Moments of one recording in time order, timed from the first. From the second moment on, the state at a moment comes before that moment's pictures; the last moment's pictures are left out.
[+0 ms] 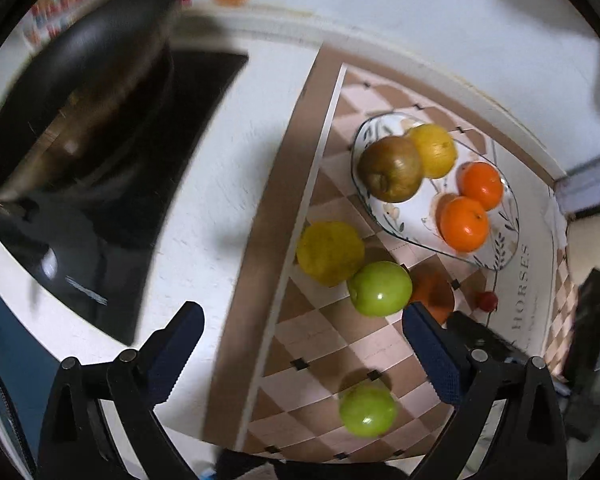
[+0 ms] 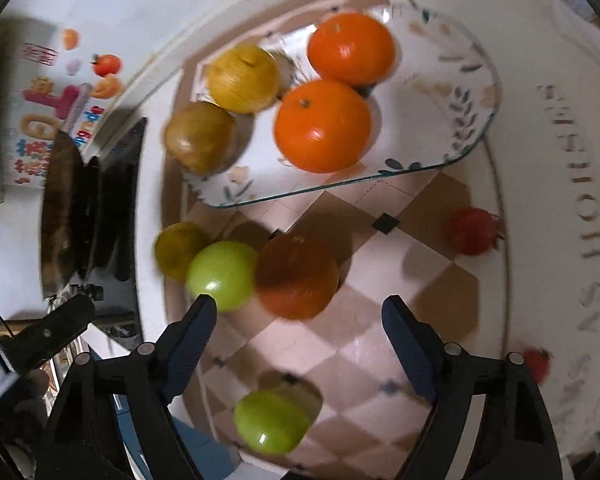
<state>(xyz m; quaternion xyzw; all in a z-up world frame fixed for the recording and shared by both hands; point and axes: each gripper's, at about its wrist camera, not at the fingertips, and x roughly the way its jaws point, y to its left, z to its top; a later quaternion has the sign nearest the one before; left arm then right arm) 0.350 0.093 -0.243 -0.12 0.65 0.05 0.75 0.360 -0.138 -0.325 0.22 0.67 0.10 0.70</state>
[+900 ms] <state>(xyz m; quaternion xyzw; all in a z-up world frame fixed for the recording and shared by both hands) 0.384 0.062 -0.326 -0.12 0.71 0.03 0.70 0.374 -0.124 -0.348 0.14 0.69 0.12 0.70</state>
